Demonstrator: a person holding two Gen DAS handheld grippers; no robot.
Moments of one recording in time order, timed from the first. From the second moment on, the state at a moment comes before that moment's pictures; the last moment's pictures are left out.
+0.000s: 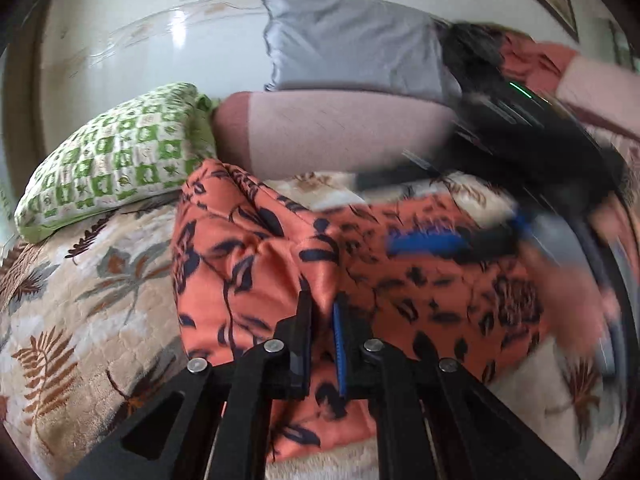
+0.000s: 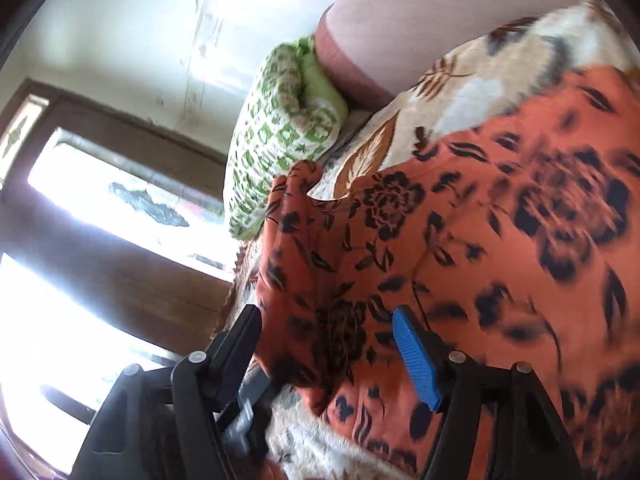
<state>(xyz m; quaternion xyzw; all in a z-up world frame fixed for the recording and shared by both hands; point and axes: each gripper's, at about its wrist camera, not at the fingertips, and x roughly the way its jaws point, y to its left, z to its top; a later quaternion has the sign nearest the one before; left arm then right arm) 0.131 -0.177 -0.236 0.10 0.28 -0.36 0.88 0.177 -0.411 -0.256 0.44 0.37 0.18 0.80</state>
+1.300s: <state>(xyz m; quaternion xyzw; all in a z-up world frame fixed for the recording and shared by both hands) 0.257 0.066 -0.266 -0.33 0.49 -0.19 0.79 0.328 -0.223 -0.261 0.32 0.52 0.13 0.78</state>
